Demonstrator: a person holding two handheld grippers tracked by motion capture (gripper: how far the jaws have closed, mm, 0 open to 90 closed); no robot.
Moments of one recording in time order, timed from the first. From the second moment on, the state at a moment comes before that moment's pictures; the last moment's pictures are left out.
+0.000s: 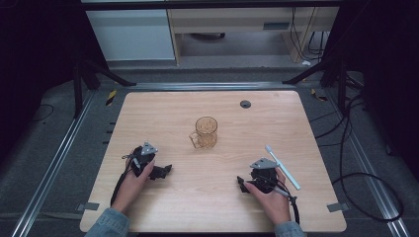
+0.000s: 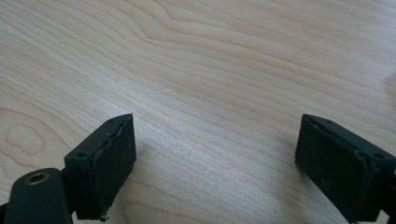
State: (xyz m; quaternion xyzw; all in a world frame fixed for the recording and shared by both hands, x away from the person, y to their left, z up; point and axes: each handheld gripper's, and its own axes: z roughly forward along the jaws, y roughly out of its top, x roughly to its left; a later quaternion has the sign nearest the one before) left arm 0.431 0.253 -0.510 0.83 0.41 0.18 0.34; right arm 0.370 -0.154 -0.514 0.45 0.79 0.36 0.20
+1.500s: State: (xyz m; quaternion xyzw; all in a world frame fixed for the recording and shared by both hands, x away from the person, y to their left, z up) left arm 0.431 0.252 -0.510 0.82 0.41 0.18 0.34; right arm 0.404 -0.243 -0.344 0.46 0.84 0.18 0.23
